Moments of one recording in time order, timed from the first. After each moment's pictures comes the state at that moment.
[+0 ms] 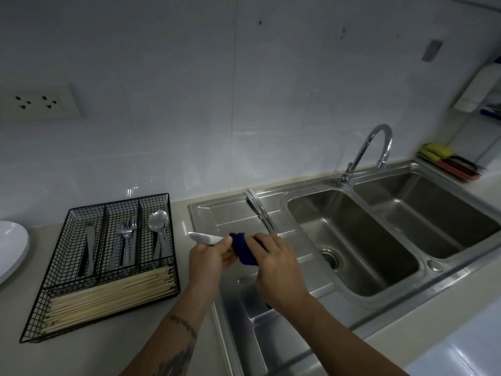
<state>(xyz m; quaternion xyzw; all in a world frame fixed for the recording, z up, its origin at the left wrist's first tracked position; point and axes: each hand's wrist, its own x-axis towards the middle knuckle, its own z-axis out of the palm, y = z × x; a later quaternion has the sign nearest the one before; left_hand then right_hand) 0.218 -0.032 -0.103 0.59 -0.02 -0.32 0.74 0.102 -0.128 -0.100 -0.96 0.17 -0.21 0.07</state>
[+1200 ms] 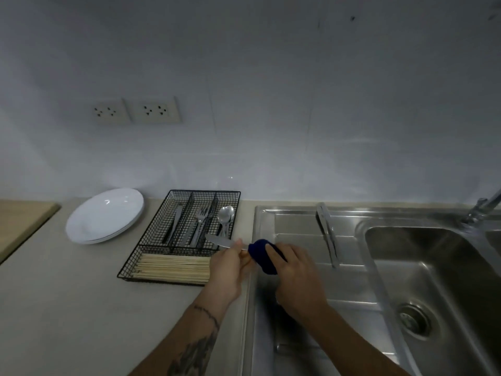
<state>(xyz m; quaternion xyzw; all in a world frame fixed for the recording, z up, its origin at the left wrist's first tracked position) 0.225 -0.036 -0.086 0.52 0.22 -0.20 0.80 0.150 -0.165 -0.121 -0.98 0.02 -0.14 0.13</state>
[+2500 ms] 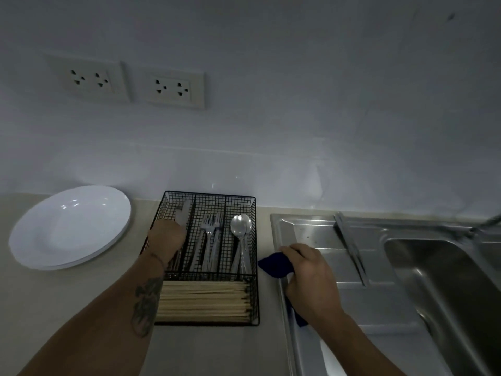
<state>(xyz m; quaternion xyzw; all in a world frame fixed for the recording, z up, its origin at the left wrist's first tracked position) 0.480 0.116 -0.160 0.88 0.08 -0.13 0.46 0.245 -0.101 -0.117 -0.97 0.11 -0.17 0.15</state>
